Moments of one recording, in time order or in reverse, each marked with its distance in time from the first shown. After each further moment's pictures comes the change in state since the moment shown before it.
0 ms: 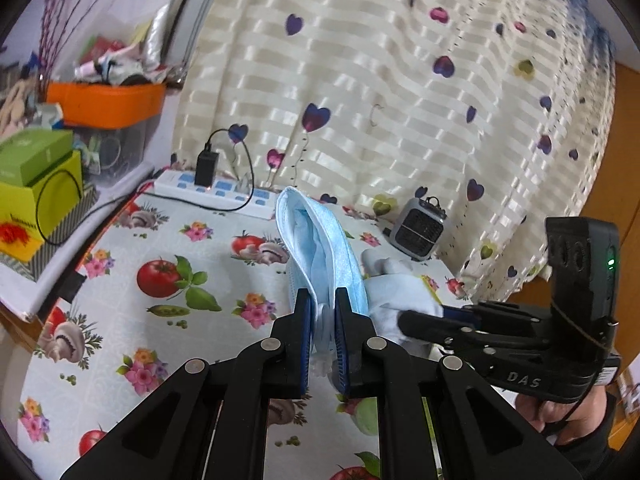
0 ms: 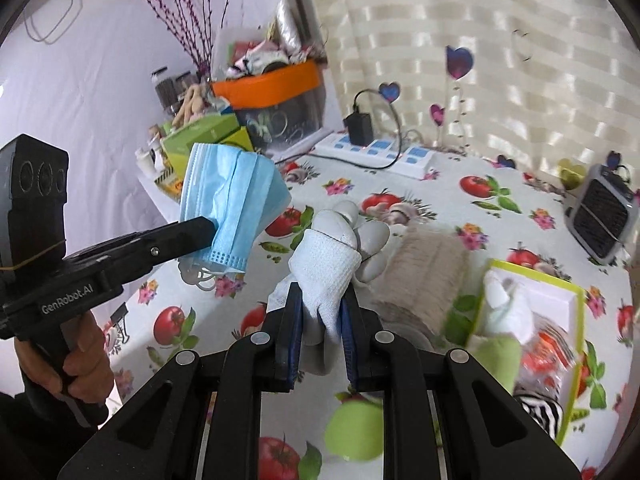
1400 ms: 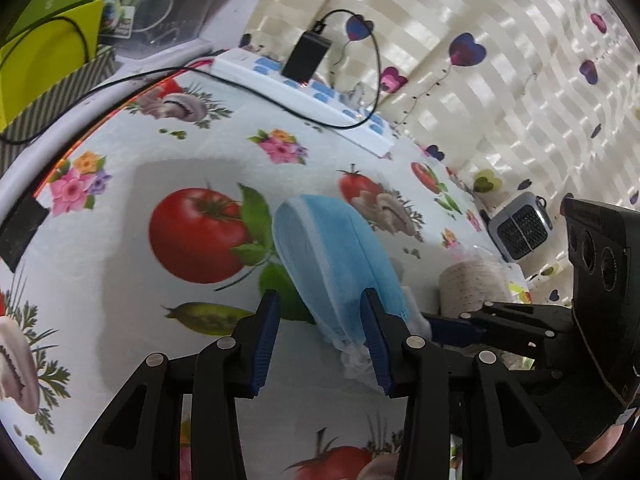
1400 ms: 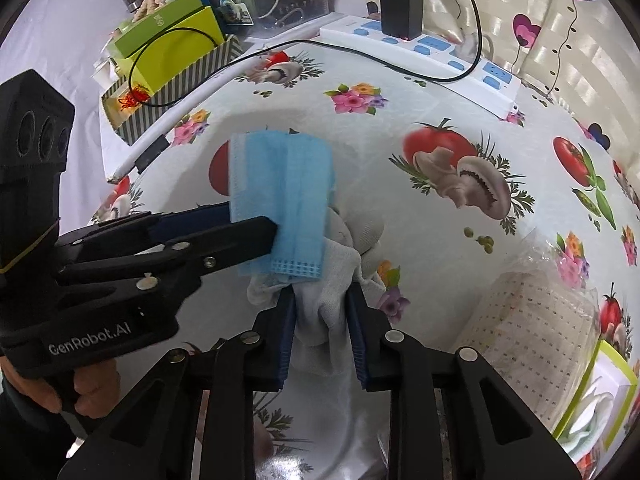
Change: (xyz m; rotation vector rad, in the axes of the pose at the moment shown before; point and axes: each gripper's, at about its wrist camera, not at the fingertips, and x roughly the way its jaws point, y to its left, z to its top) left arm 0.157 0.139 -0.008 -0.270 0.258 0.078; right arm 0.211 0.000 0.041 -0.096 0.427 0.000
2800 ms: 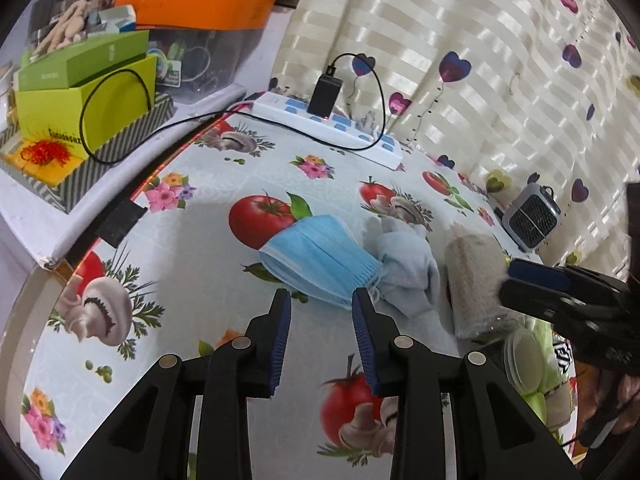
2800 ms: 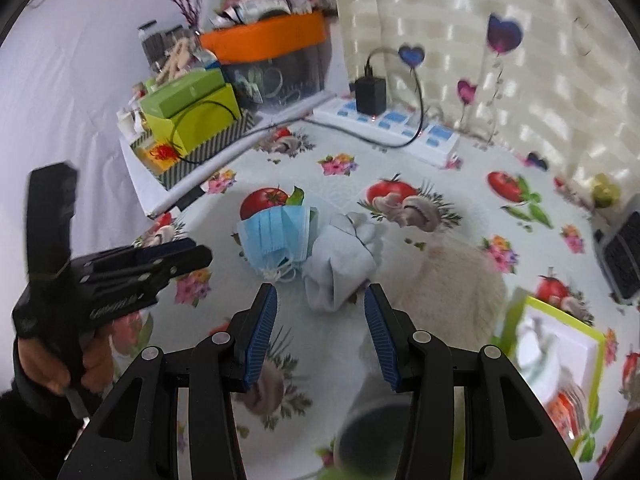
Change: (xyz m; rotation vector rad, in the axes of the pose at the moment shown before) left arm -0.072 -0.006 -0.038 0.076 -0.117 0.153; right arm -0.088 -0.001 -0.041 0.035 -0.222 -0.019
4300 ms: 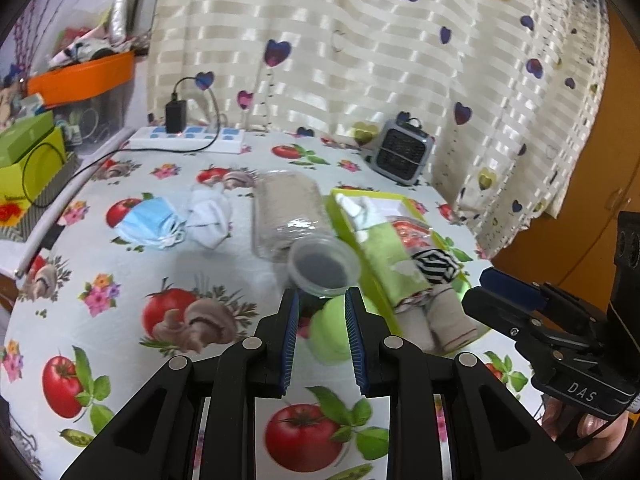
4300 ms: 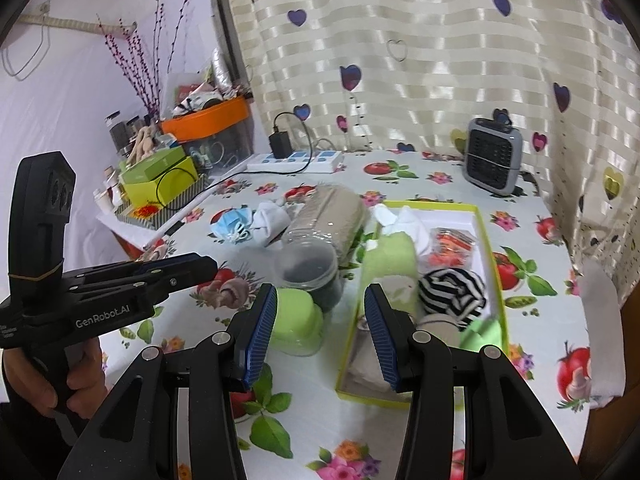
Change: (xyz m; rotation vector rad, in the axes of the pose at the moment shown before) left arm -0.089 -0.161 -0.094 0.281 -0.022 -0.161; right arm -0.161 -0.011 -0.176 0.219 -0.322 -0.164
